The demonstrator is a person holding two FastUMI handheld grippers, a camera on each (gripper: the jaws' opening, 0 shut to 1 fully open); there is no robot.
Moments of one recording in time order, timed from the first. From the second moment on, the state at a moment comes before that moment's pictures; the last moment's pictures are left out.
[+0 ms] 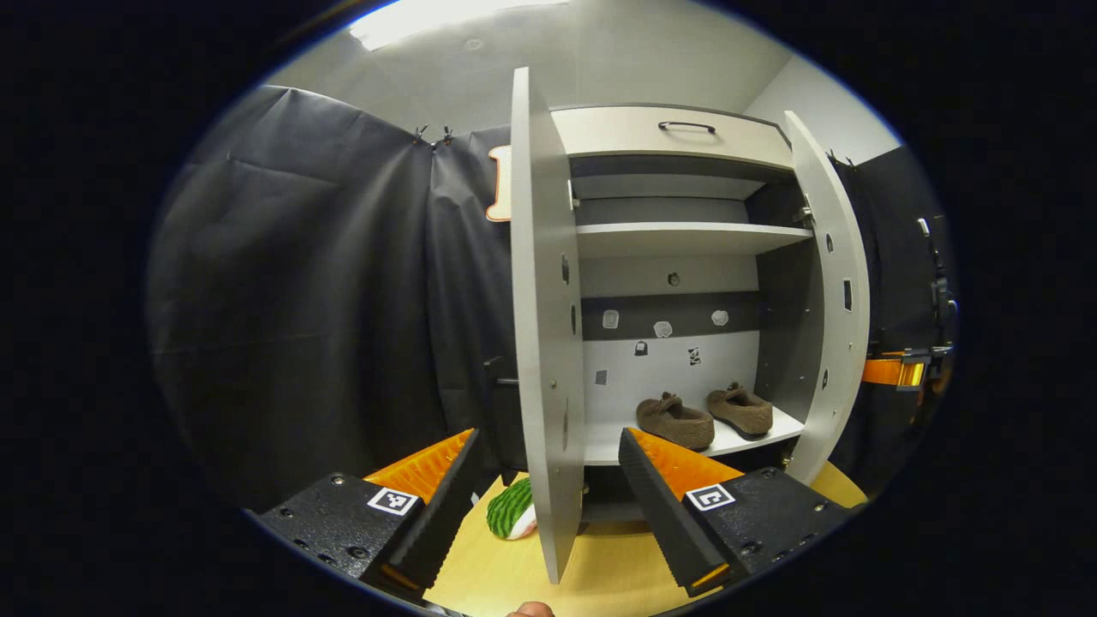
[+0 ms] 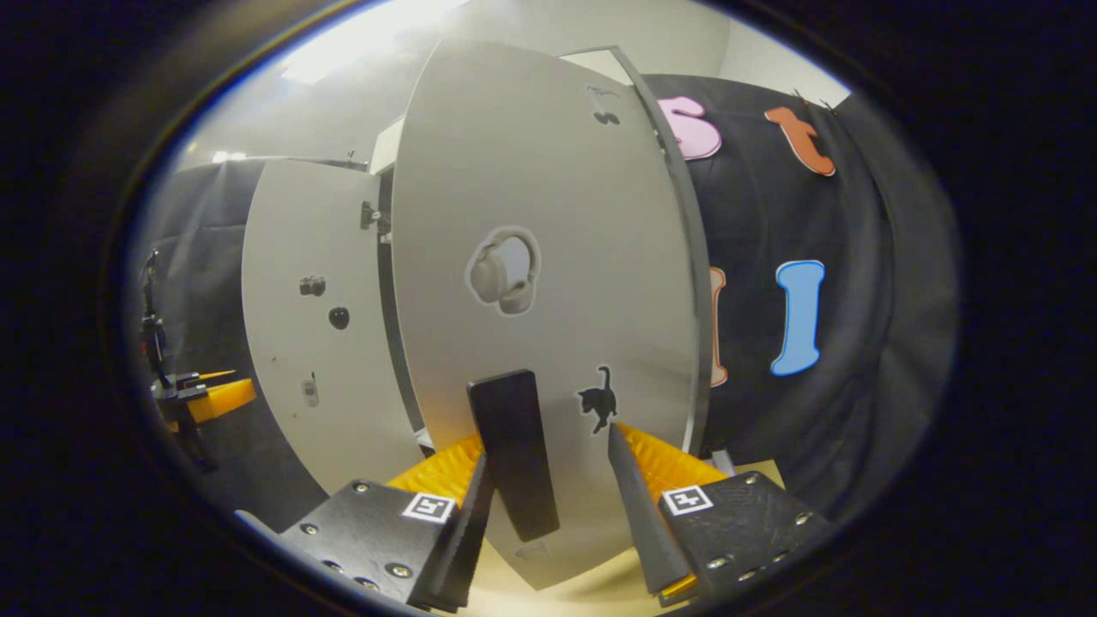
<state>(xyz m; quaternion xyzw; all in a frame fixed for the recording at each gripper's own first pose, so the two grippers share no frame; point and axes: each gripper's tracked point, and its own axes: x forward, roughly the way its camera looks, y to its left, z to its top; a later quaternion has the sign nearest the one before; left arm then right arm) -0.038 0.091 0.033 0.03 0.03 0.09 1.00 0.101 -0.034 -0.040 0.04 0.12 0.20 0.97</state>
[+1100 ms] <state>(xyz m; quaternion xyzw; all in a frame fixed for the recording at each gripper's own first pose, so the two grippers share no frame) -0.015 0.169 0.003 -0.01 0.05 0.05 1.00 0.171 0.053 -0.064 0.06 0.12 0.15 0.98</state>
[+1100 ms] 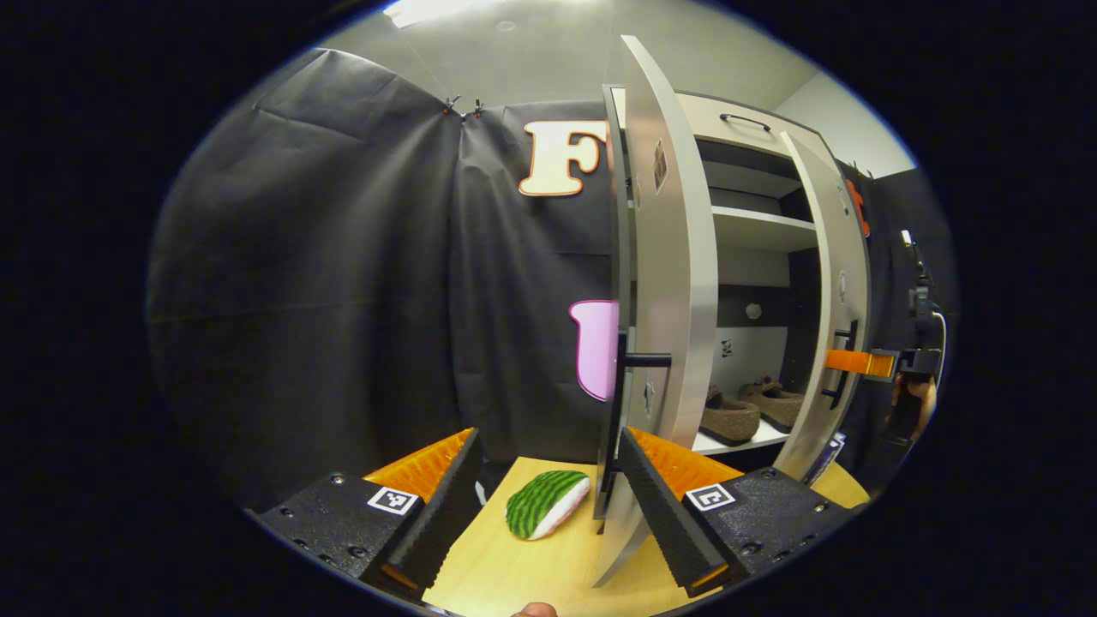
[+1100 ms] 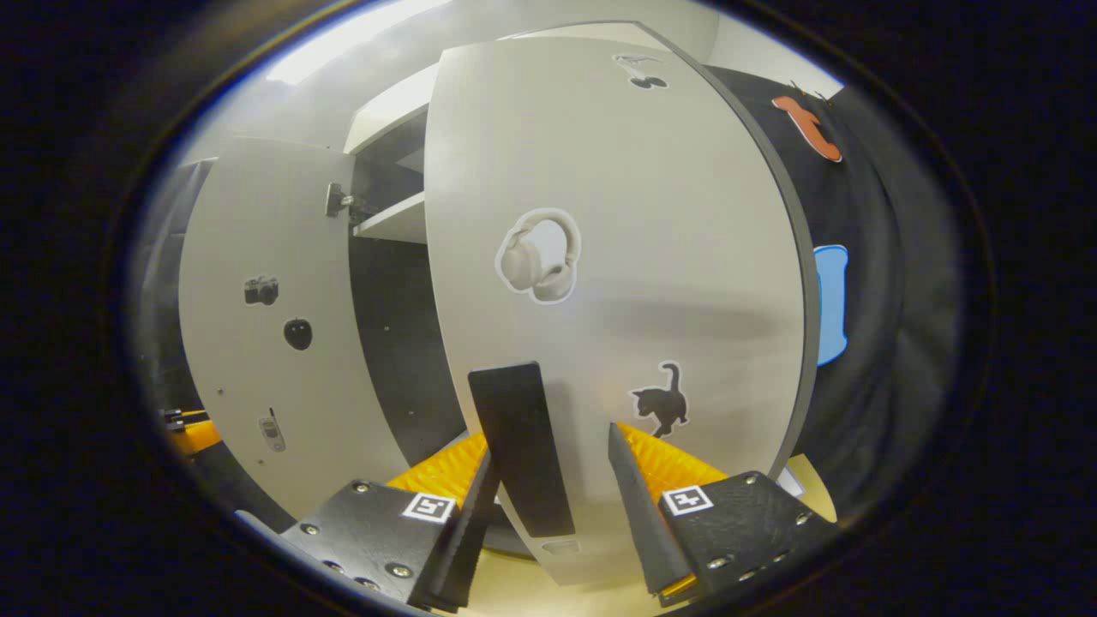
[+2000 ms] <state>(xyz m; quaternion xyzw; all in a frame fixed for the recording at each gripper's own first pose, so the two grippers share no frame) 0.014 0.089 0.006 -0.02 0.04 -0.12 0.99 0.131 0.042 -0.043 0.06 0.09 0.10 0.99</state>
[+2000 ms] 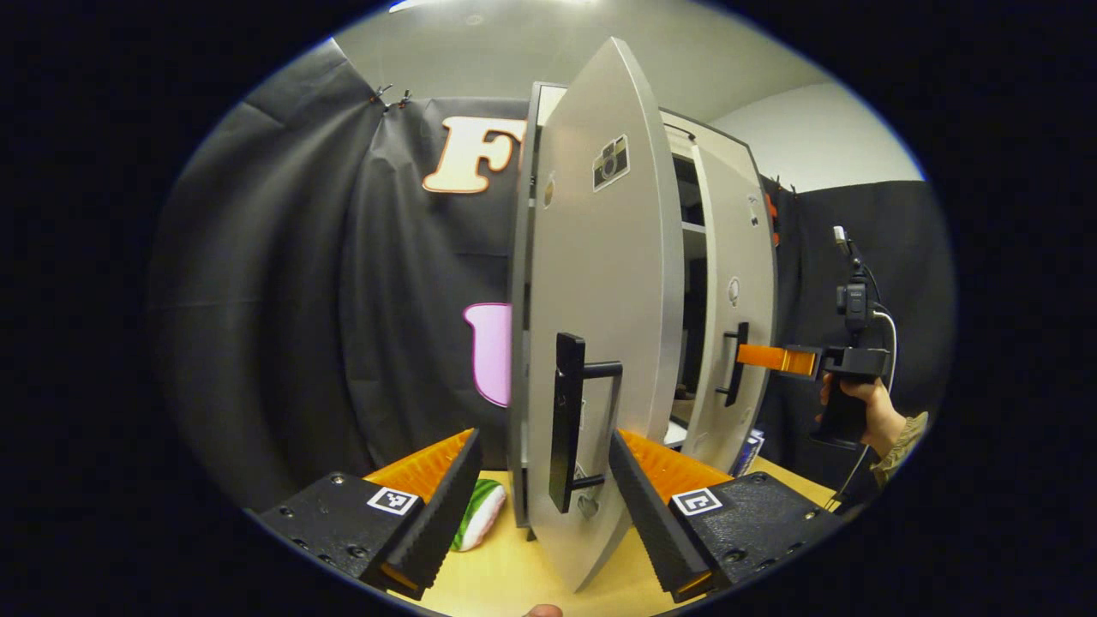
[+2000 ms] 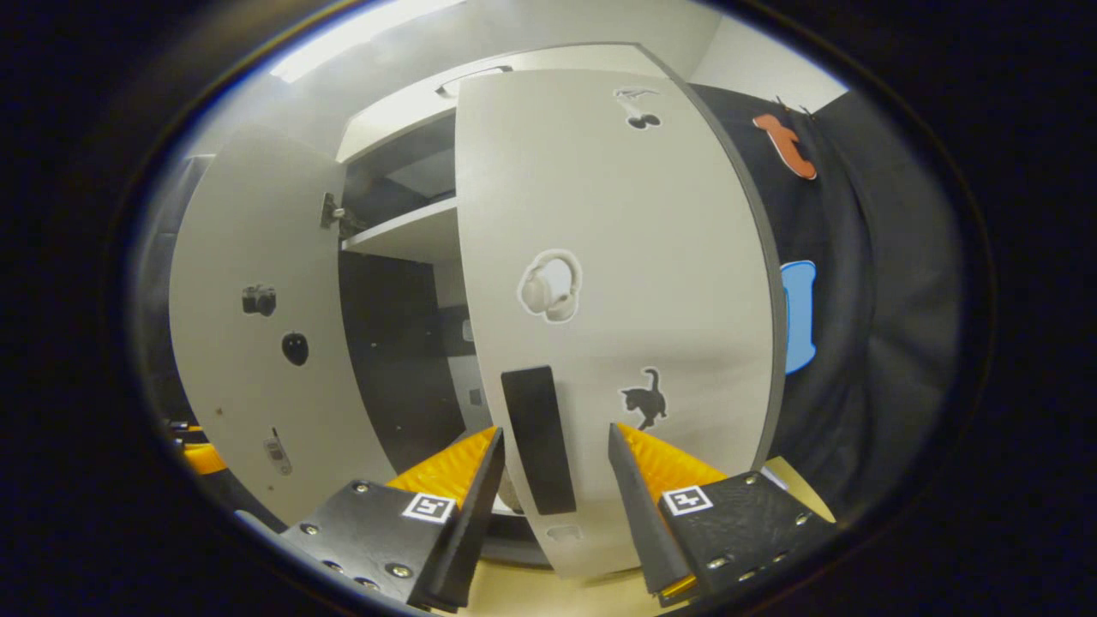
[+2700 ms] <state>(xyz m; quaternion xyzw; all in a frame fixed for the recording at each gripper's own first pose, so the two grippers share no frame) 0.062 -0.007 0.012 -0.03 0.02 -0.17 0.98 0.087 -0.055 -0.038 0.08 0.09 0.05 0.99</state>
